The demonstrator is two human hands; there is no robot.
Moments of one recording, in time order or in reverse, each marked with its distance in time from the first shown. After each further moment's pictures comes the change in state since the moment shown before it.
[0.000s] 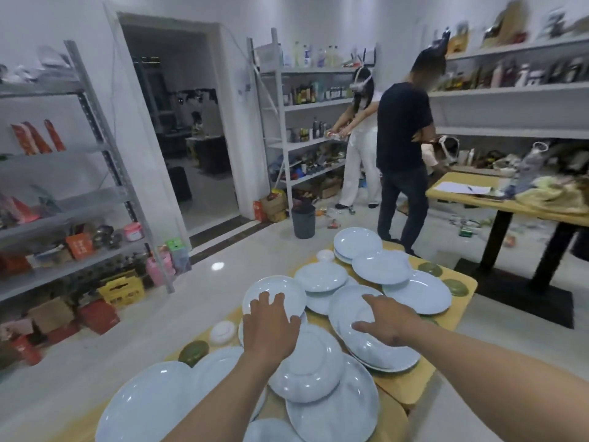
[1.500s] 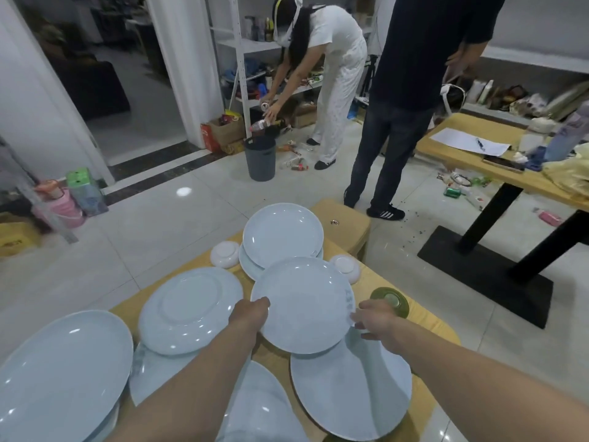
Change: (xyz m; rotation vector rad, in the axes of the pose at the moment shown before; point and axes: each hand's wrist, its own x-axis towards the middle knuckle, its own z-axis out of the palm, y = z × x) left_hand 0.414 0.238 0.304 -0.912 -0.380 -0.814; right_hand 0.430 0.325 -0.005 0.893 -0.193 0.584
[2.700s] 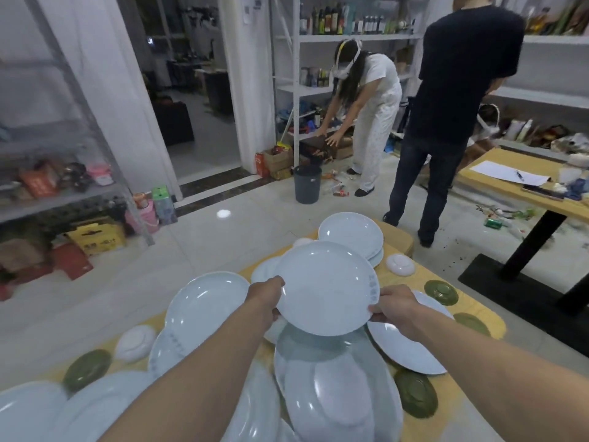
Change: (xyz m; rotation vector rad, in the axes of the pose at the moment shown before) left_hand -0.142 -0.052 -0.195 -0.291 -0.026 0.085; right_hand -0.193 -0.017 0.106 0.148 -0.056 -0.232
